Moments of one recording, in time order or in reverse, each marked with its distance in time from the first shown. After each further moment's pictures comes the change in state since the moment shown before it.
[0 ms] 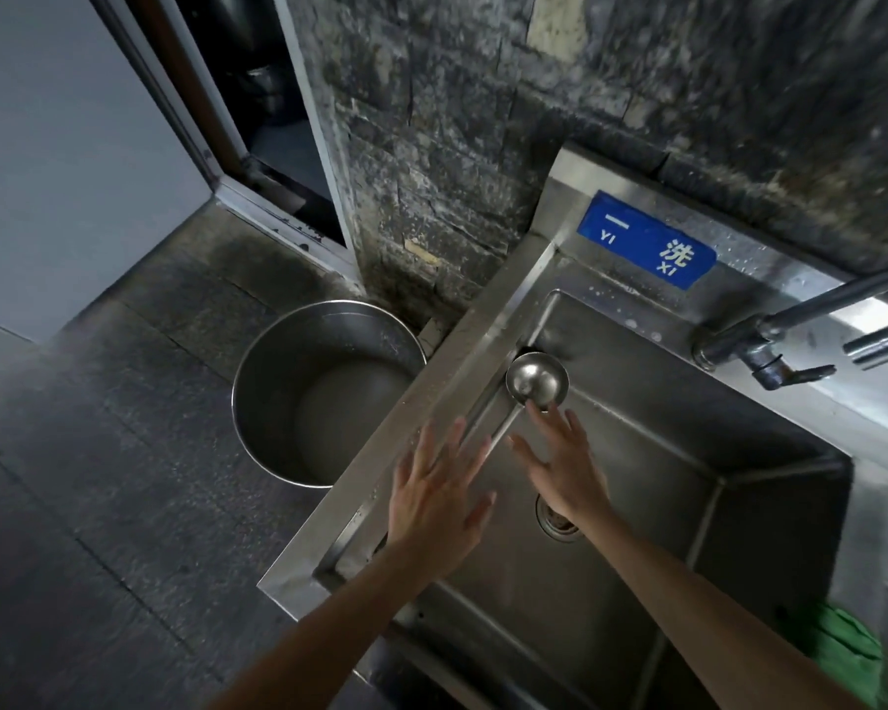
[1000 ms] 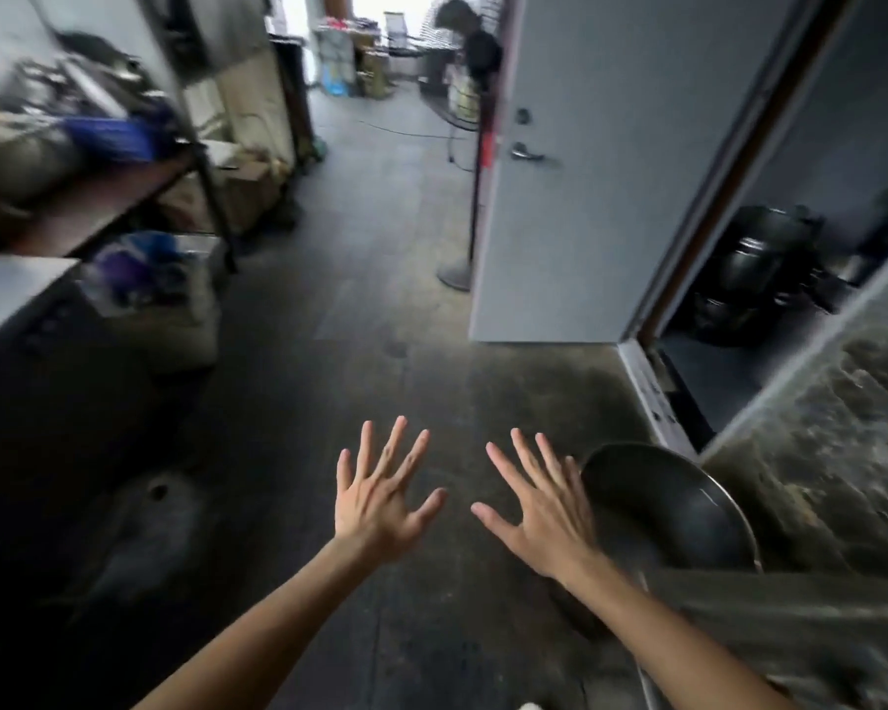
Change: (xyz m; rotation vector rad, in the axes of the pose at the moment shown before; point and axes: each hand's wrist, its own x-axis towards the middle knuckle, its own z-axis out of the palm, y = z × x) left_hand -0.514 -0.209 -0.094 0.016 0.463 -1.041; right_hand -0.310 -0.383 0.190 -0.498 -0.032 -1.272
